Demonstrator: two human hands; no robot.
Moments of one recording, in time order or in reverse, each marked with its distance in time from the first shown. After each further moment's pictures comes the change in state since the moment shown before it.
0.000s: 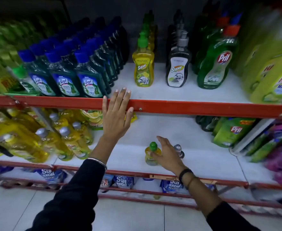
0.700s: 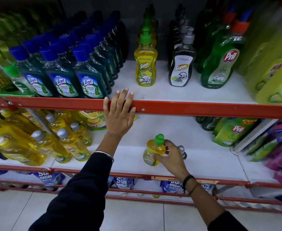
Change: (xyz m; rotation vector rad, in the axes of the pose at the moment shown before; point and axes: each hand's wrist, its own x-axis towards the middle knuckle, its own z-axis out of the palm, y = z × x) left_hand 0.006 -0.016 0.037 0.203 0.296 0.090; right_hand -0.003 0.002 0.010 0.336 0.229 -0.007
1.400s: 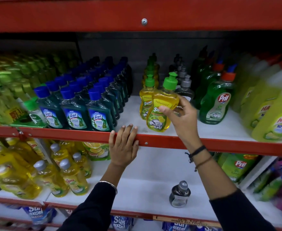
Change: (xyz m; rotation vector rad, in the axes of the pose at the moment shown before) left_hand 0.003 -0.001 0.004 0.023 0.030 0.004; right_hand 0.080 -0.197 -0.071 0.318 0.271 -0.585
